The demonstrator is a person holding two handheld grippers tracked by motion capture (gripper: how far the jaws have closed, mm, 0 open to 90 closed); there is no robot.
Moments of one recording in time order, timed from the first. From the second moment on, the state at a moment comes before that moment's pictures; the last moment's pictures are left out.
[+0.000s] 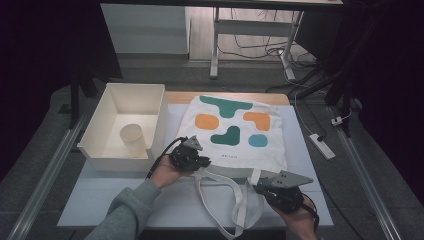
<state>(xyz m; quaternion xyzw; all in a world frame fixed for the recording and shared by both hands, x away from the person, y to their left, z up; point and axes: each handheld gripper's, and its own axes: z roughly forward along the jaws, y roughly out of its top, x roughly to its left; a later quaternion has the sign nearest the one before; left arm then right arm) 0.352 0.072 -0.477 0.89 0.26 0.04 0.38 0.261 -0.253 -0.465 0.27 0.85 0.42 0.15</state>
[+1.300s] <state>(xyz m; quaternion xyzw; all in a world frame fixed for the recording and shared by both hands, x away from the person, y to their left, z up) 0.374 0.074 -0.456 0.85 0.30 0.07 0.43 0.391 -0.260 -0.416 0.28 0.79 0.48 0.27</state>
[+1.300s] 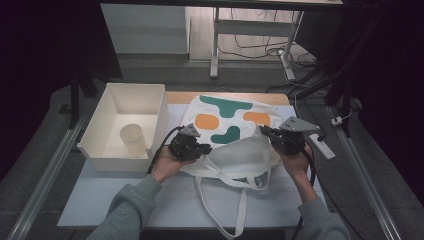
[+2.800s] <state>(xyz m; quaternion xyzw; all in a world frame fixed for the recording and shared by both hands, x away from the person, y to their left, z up) 0.375 0.060 -0.453 0.86 0.28 0.08 0.42 0.457 -0.275 -0.506 0.38 0.84 0.36 0.17</state>
